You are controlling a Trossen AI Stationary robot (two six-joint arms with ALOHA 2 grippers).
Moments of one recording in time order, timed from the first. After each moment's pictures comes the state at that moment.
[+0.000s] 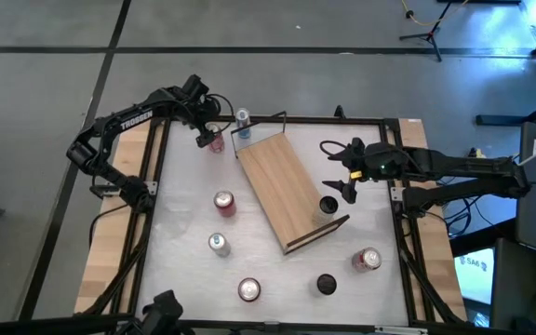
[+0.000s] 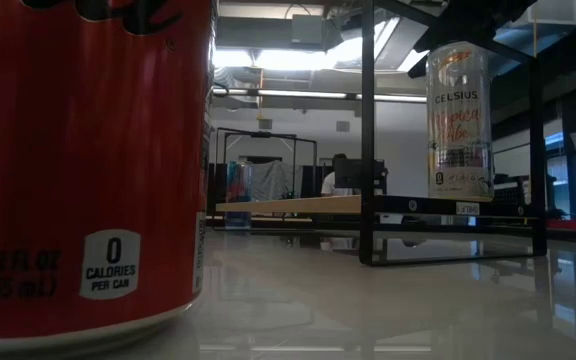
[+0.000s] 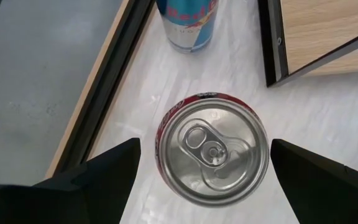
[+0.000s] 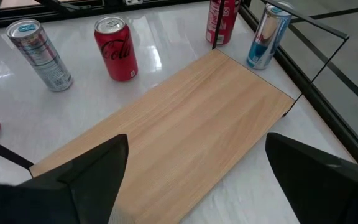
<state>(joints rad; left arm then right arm) 0.93 1.49 1.11 -0.77 0.15 0.48 -0.05 0.93 0.88 -0.52 0.14 0.10</state>
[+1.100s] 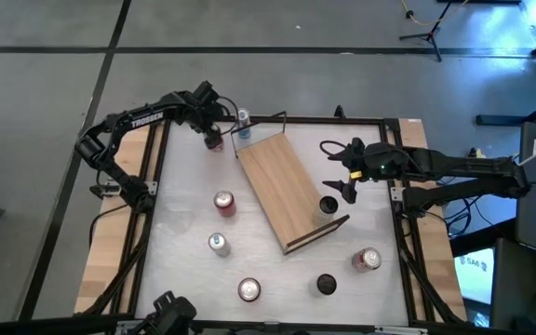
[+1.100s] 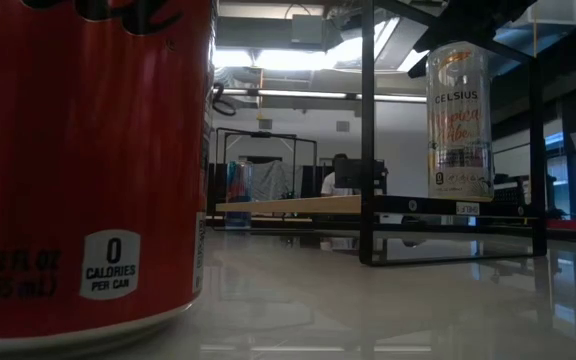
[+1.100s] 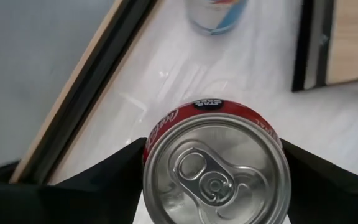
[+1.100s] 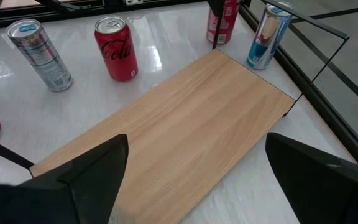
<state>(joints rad) 0.86 1.57 1.11 -0.75 0.01 0.24 -0.05 0.93 0.88 -0.52 0.14 0.10</state>
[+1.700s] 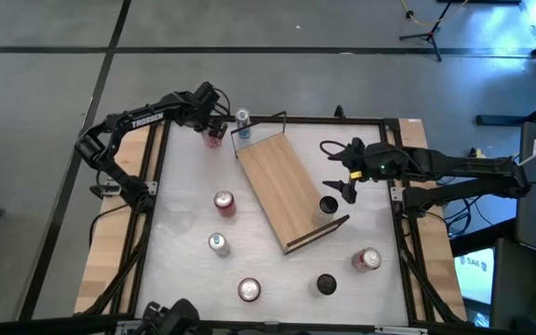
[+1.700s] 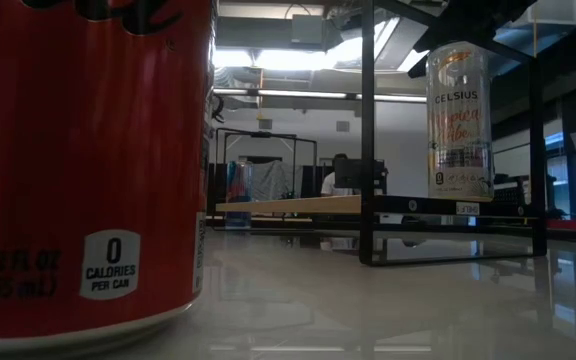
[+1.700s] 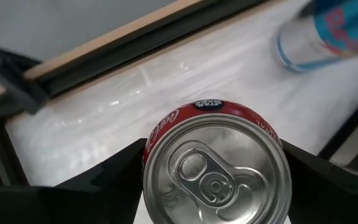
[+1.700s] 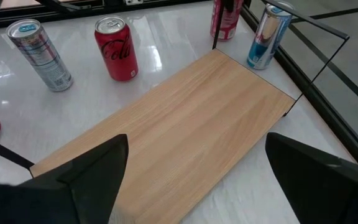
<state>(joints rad) 0.85 1.57 1.11 -0.75 -0.13 -0.34 -0.05 0.93 0.88 -0.52 0.14 0.10</state>
